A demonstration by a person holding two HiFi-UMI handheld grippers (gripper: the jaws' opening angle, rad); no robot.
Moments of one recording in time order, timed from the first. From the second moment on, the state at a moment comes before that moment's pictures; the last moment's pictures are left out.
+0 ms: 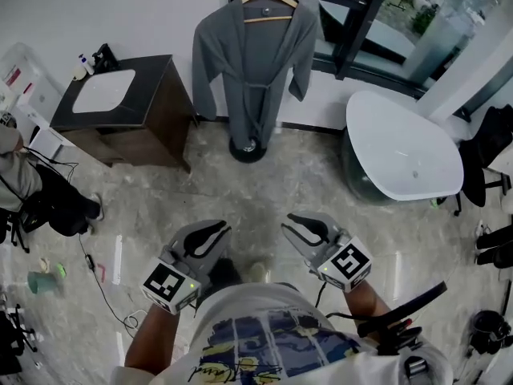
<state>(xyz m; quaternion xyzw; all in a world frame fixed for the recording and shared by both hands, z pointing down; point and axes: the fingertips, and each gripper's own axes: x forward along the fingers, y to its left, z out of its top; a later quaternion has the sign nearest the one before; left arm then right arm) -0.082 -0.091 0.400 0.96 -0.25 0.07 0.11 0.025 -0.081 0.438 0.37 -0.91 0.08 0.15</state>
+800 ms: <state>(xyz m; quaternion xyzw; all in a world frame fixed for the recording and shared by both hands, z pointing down) -0.065 -0.534 0.305 0.96 -0.22 0.14 -0.08 0.097 -0.225 0.437 0.58 -0.80 0.12 0.12</state>
